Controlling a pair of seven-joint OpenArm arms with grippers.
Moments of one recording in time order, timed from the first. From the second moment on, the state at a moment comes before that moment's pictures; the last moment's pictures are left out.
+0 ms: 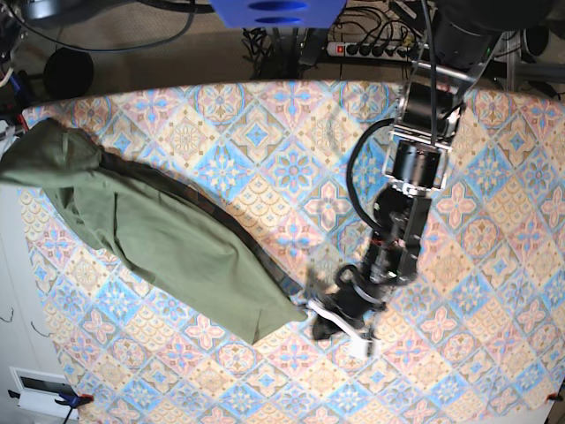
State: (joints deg) left arm -31.1 -4.0 13.9 60.4 -40.2 -9.4 26.9; right arm -20.5 32.7 48.1 110.3 -1.8 41.8 -44.6
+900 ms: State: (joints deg) left arm -30.9 -1.4 24.5 50.4 -38.3 -9.9 24.8; right arm -8.2 34.5 40.6 109.2 -1.9 41.6 -53.3
